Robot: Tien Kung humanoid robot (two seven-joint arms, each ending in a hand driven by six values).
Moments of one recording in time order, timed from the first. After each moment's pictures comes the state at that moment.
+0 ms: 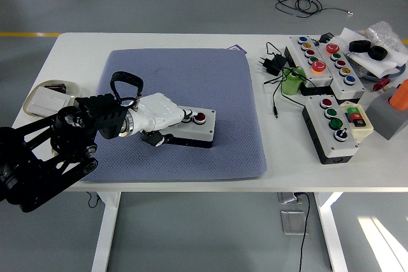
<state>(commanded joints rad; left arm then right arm) -0.79 0.40 -0.64 -1.38 2.19 -0.39 0.03 0.13 -0.16 0.72 0.18 -0.40 -0.30 -0.15</state>
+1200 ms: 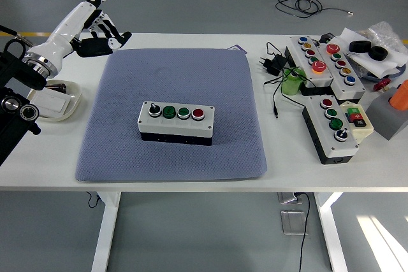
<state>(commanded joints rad) -0.62 0.42 -1.17 -1.25 1.46 0.06 0.04 0.13 -0.16 0.73 0.18 -0.41 -0.30 -0.15</state>
